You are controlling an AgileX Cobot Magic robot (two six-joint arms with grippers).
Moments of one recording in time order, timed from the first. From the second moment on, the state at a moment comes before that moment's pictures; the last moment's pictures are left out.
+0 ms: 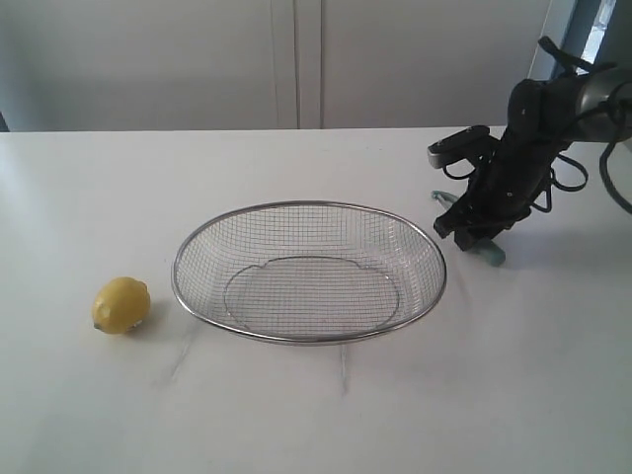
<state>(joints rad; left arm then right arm) -0.05 0.00 0.02 -0.15 0.39 0.13 0.12 2.21 -1.60 0.05 0.76 -0.41</state>
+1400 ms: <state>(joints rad) -0.05 0.00 0.02 -0.15 0.39 0.13 0.12 2.22 -1.61 0.06 0.78 -0.44</state>
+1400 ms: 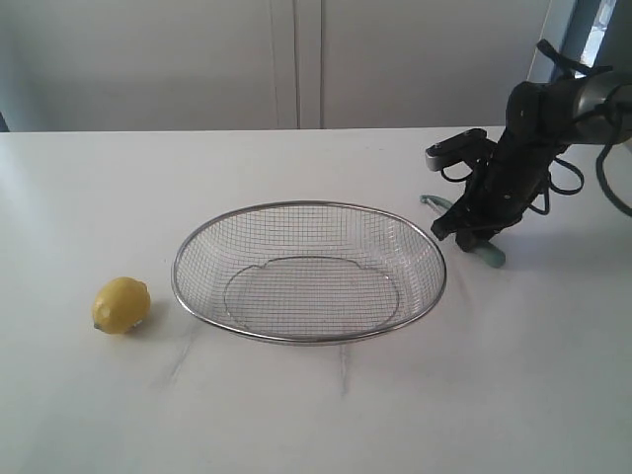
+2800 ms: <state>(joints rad) -0.05 0.00 0.02 -0.15 0.39 0.13 0.15 1.69 -1.46 0.36 1.22 -0.35</state>
